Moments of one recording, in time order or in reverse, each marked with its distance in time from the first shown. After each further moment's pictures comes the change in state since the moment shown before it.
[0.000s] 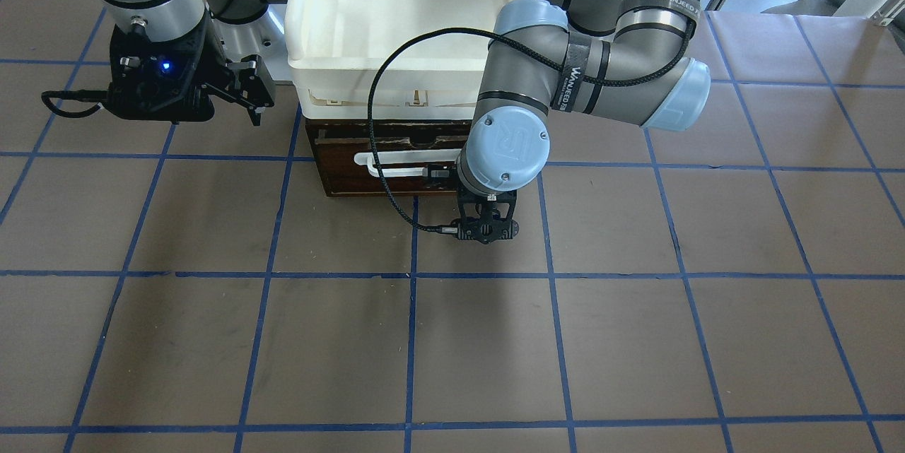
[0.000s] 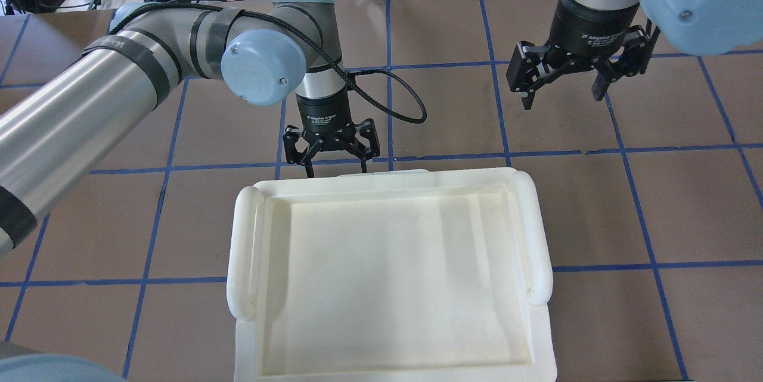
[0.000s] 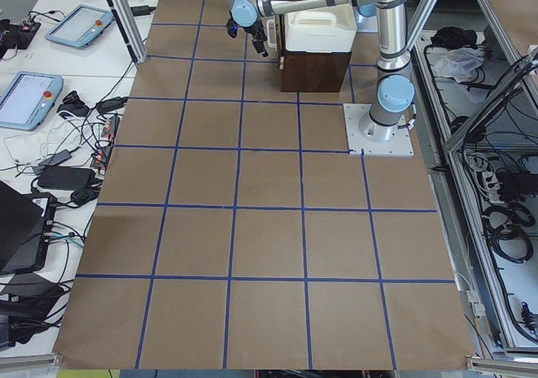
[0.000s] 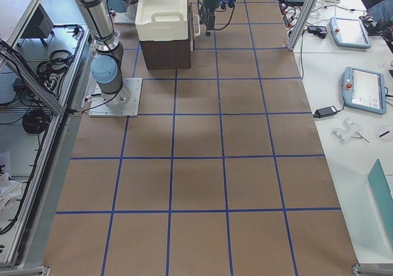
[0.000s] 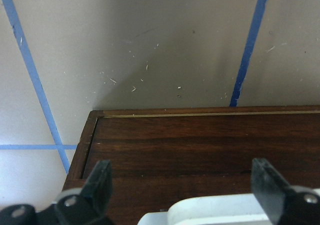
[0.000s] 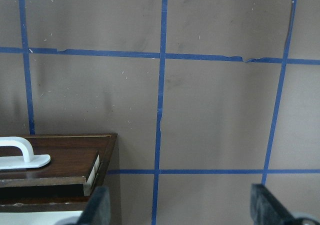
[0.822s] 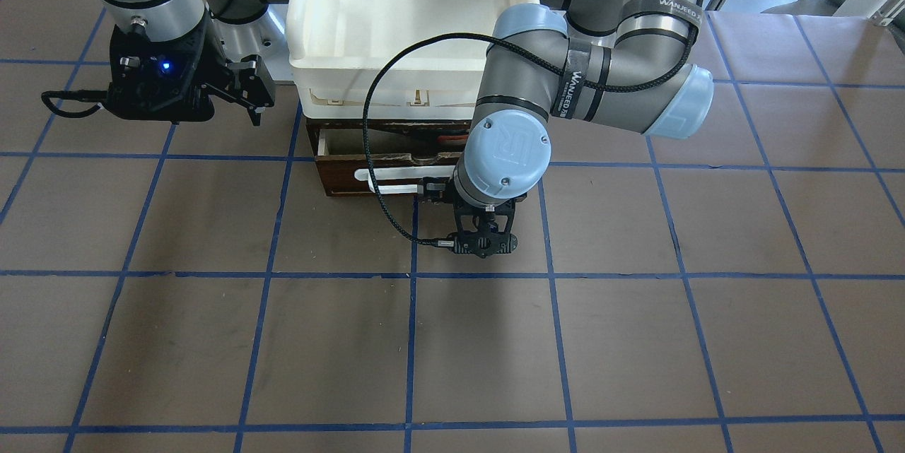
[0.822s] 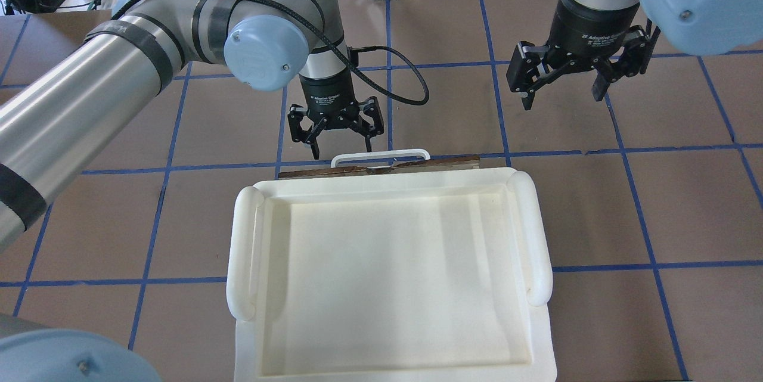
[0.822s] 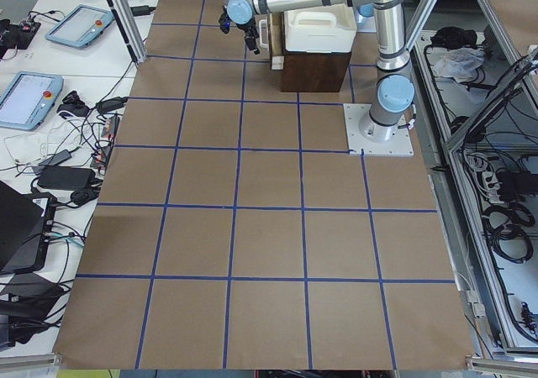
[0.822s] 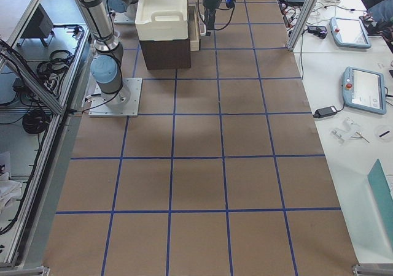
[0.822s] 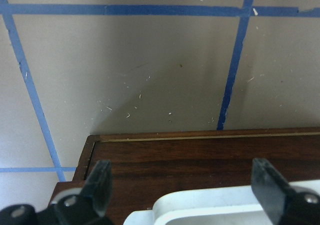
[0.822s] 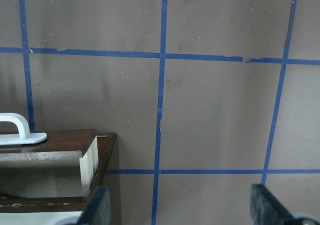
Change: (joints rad) left arm 0.000 -0.026 0.045 0.041 0.000 0.001; right arm 0.000 0.000 -0.001 0.000 0.000 -0.001
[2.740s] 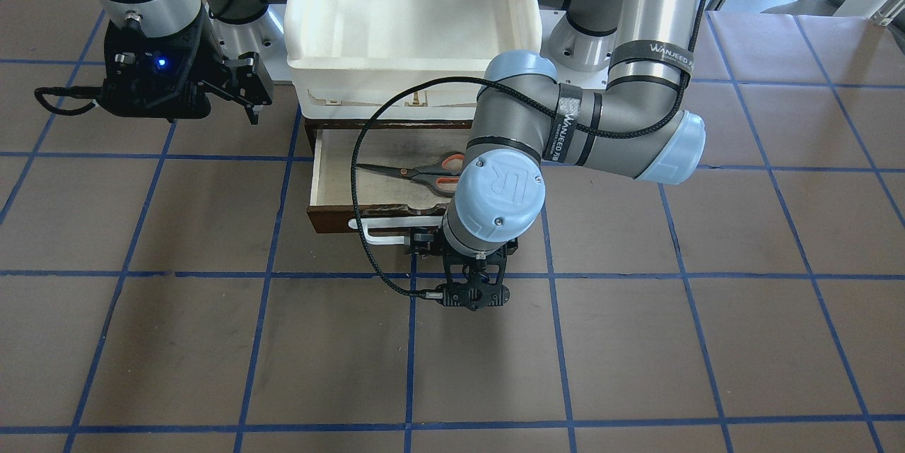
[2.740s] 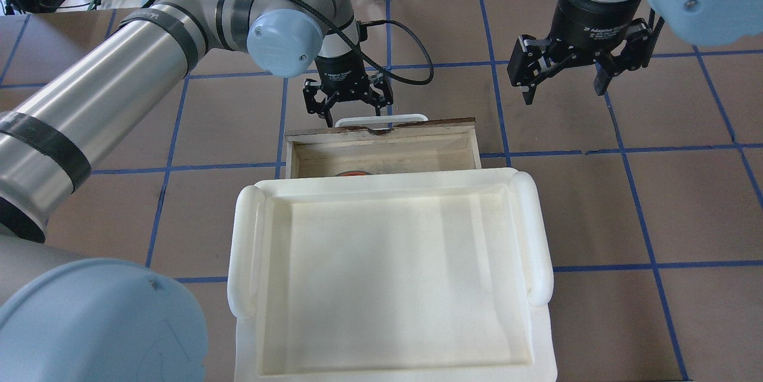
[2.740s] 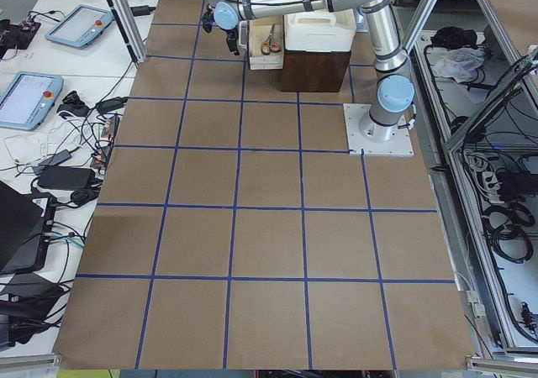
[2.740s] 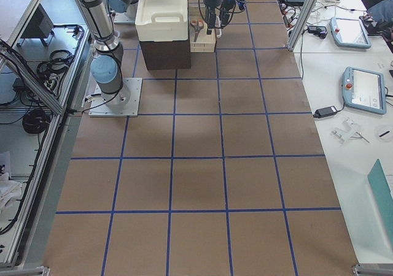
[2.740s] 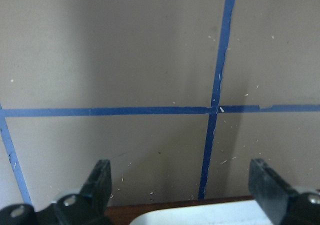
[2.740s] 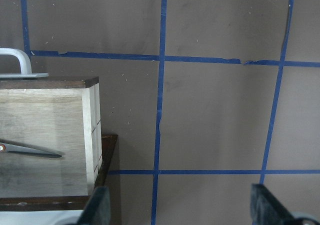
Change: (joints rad) left arm 0.002 -0.107 0.122 0.137 0.002 -0.004; right arm 0.000 0.004 -0.019 0.012 -0.002 0.002
